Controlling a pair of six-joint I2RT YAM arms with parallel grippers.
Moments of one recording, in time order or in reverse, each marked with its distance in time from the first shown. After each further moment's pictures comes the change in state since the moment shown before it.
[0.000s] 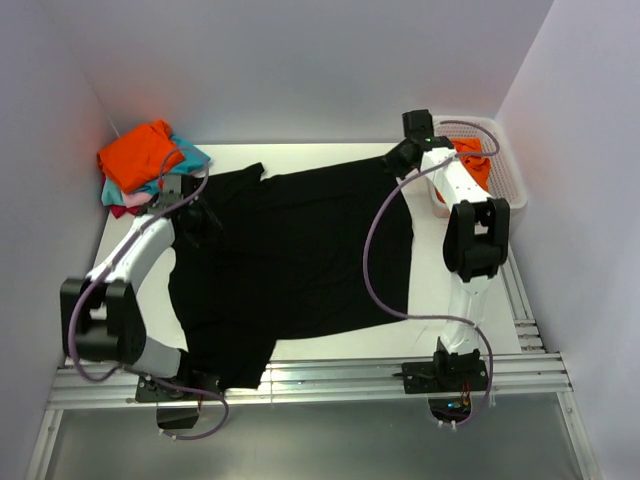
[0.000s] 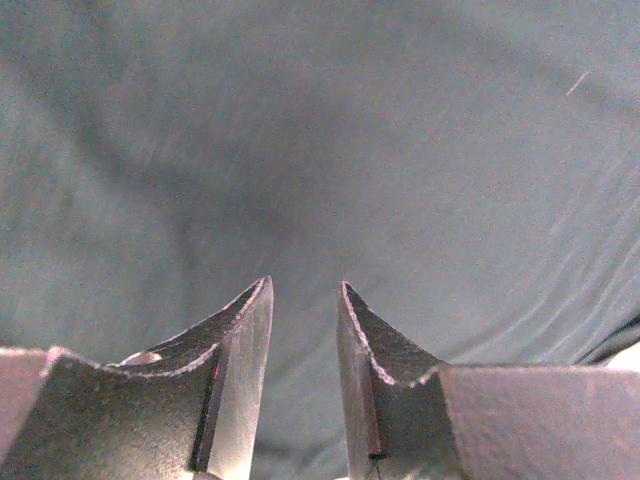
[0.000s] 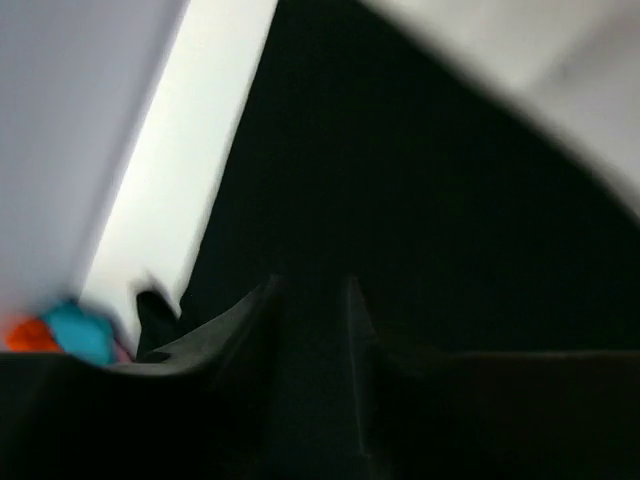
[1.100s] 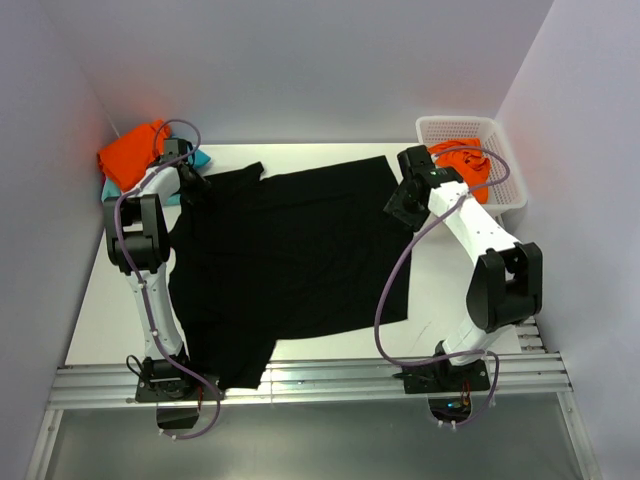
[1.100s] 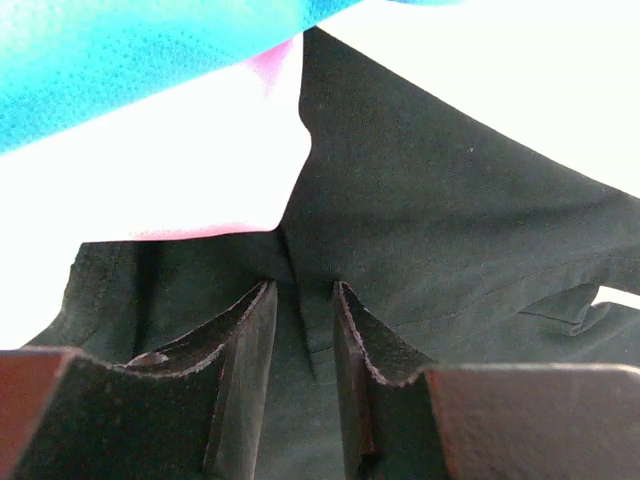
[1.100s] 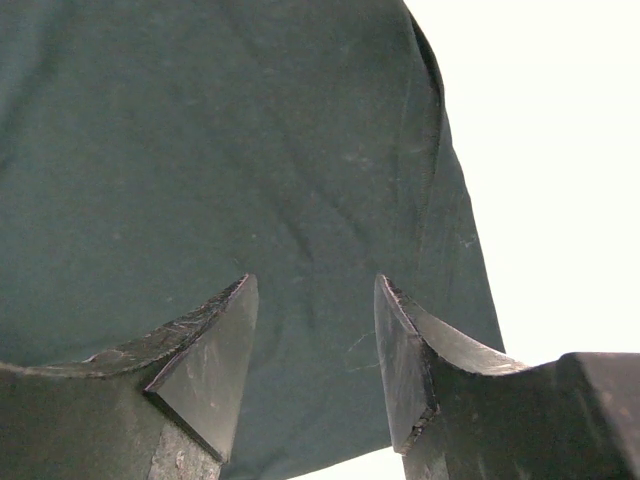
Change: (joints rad) left arm 0.156 0.830 0.719 0.128 -0.051 0.029; right arm 0.130 -0.499 -0.490 -0.264 0.147 -0.225
